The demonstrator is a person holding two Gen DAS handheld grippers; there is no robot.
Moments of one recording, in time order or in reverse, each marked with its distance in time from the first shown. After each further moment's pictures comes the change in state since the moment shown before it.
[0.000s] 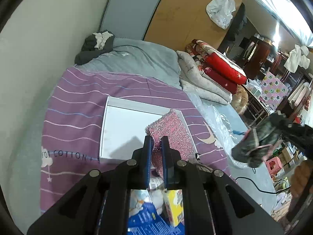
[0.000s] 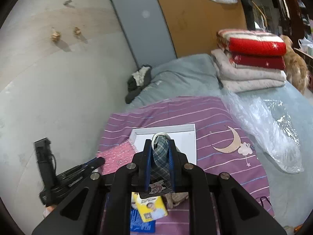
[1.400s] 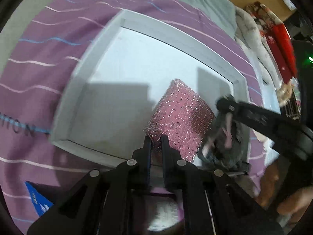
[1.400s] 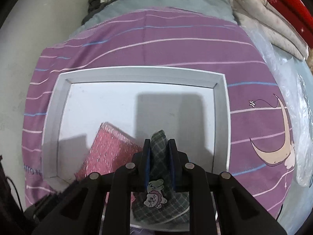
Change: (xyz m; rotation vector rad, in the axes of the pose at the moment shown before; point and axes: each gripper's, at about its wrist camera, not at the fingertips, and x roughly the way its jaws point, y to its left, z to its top) left arm 0.172 0.022 -0.030 -0.272 0.431 0.214; right arm 0.319 -0.034 -0.032 -0.060 0.562 -0.216
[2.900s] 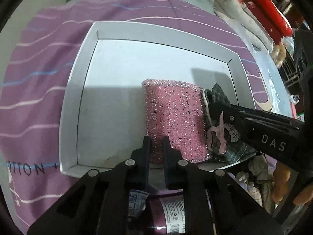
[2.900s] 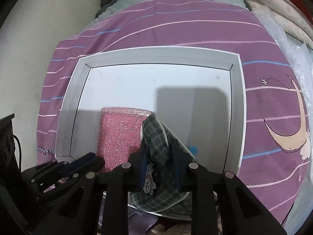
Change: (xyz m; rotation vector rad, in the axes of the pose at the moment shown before) left arm 0.000 -0.014 0.026 0.293 0.055 0.061; right arm -0.002 -0.004 -0.021 -0.010 0.057 0.163
